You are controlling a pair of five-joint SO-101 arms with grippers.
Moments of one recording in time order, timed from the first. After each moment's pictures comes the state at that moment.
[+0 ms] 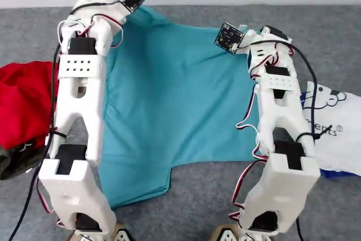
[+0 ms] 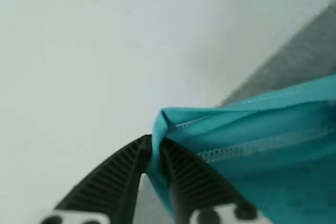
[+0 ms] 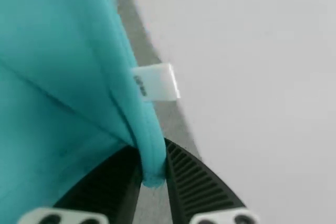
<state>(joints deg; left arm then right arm) -2.5 19.6 -19.8 37.6 -39.6 3.6 20.7 3.2 9.5 71.2</state>
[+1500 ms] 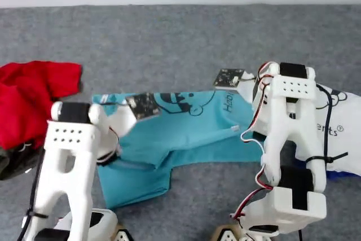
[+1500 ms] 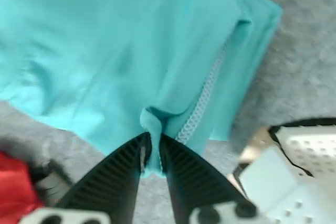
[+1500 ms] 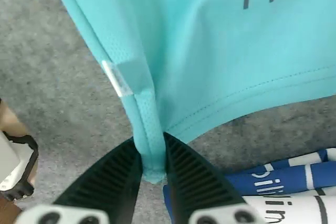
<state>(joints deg) 0.8 -27.3 34.8 98.9 -46.5 4.7 3.3 7.4 91.8 70.5</state>
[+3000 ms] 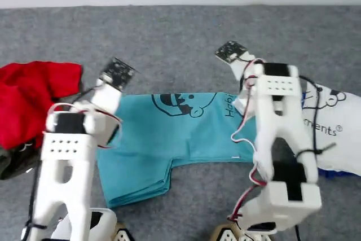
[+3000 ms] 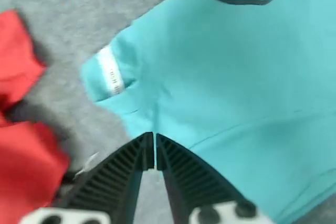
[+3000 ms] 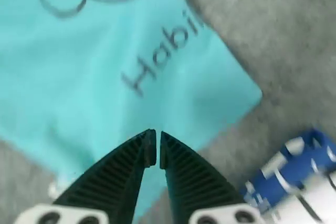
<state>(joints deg) -0.6 -32.2 42.2 72.0 -19.8 -1.1 7.6 7.5 71.6 39.2</state>
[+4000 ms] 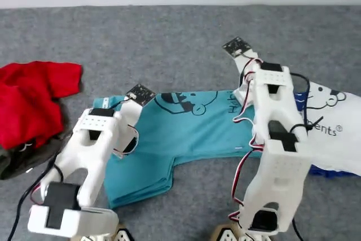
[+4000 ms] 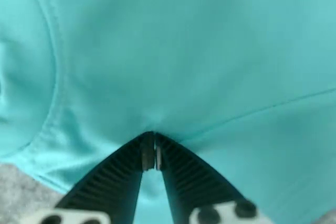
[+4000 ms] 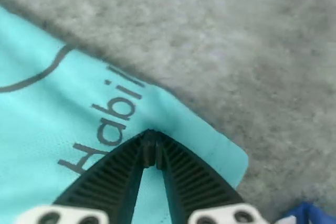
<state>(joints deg) 2.2 -2.6 44.5 60.4 -19.1 3.4 32.9 -8.9 58.6 36.4</state>
